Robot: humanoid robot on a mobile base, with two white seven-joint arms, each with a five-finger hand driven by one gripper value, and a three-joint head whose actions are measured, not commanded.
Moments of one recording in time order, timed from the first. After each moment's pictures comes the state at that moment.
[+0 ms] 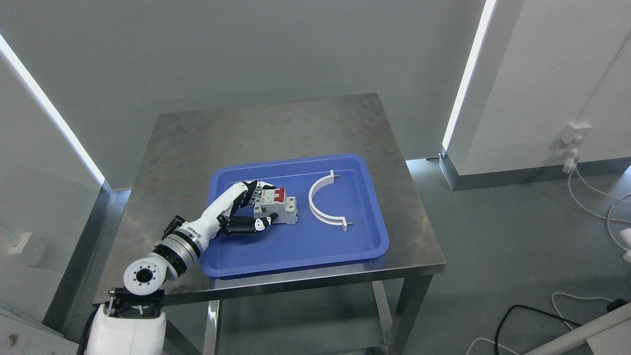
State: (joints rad) left arm -0.53 0.10 0.03 -1.48 -0.29 0.12 -0.66; right arm 0.05 0.00 -0.04 -0.16 -0.04 0.05 0.00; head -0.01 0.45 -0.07
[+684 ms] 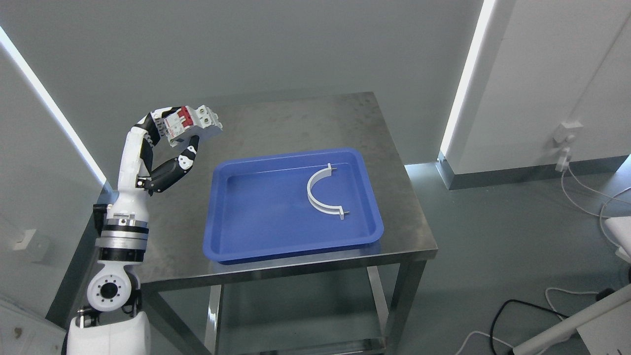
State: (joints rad) left arm -0.50 0.03 0.24 -1.53 -0.18 -0.29 -0.20; right arm 0.04 0.00 -0.04 -0.16 -0.04 0.05 0.00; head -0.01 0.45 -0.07
